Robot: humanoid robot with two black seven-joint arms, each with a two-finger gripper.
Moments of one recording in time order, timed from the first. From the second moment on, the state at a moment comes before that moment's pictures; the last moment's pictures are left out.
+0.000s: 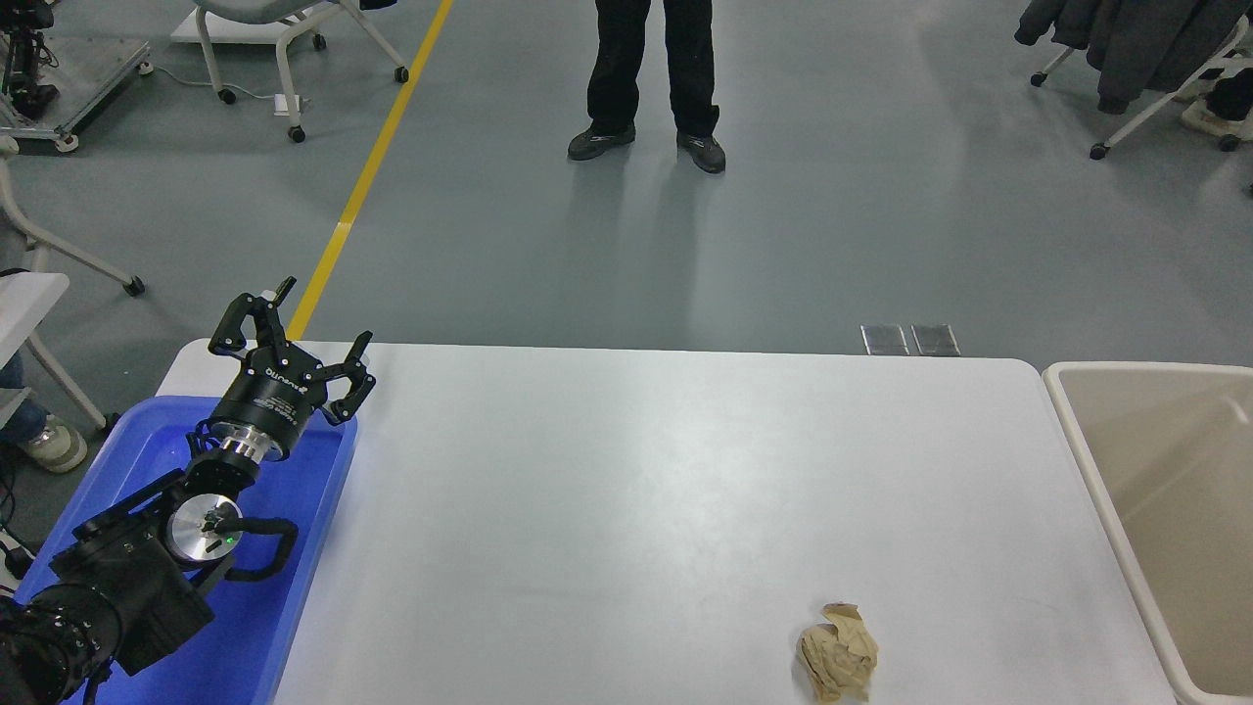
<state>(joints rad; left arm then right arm) -0.66 0.33 -0.56 -0.36 -0.18 -0.69 -0.51 0.68 -0.46 -0.10 -0.02 -0.23 -0.05 0.02</state>
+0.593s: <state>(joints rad) -0.66 0.33 -0.56 -0.36 -0.18 -0.69 -0.51 0.89 -0.47 0.24 0.03 -0.22 -0.05 0.02</state>
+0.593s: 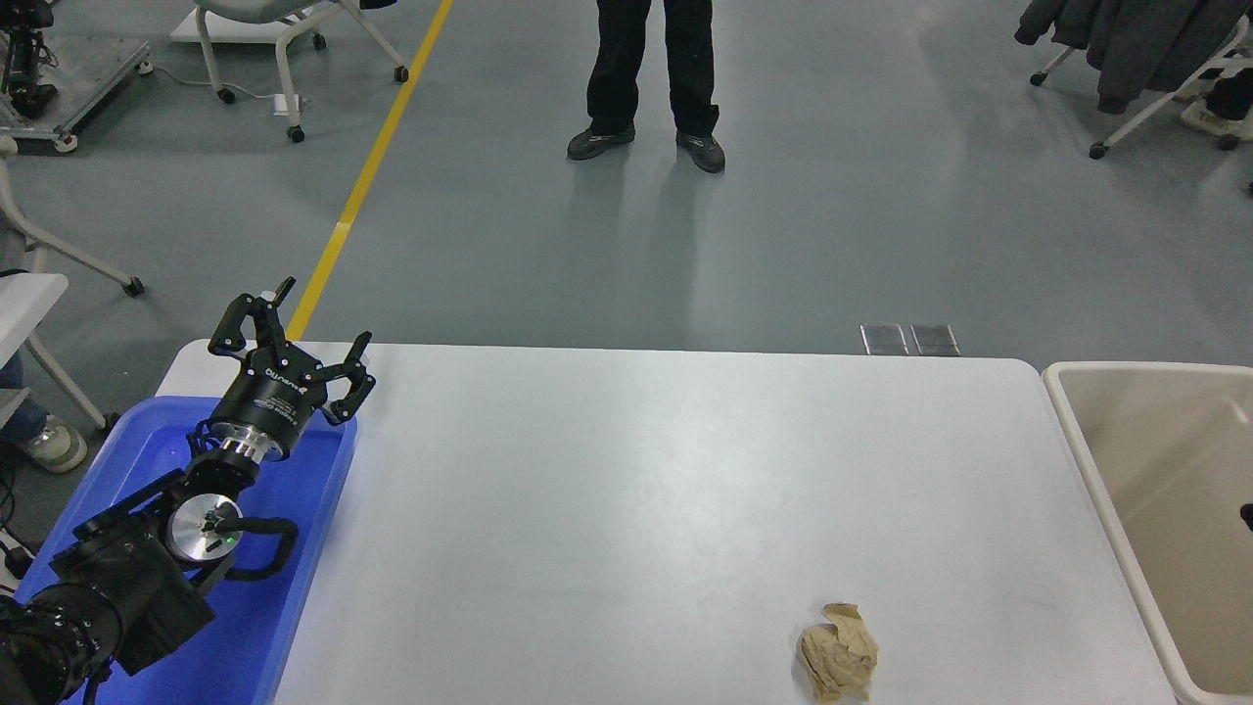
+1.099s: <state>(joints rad) -0.66 0.33 -0.56 -0.36 -0.18 -0.69 -0.51 1.08 -0.49 0.41 0.16 -0.22 -0.05 0.06</state>
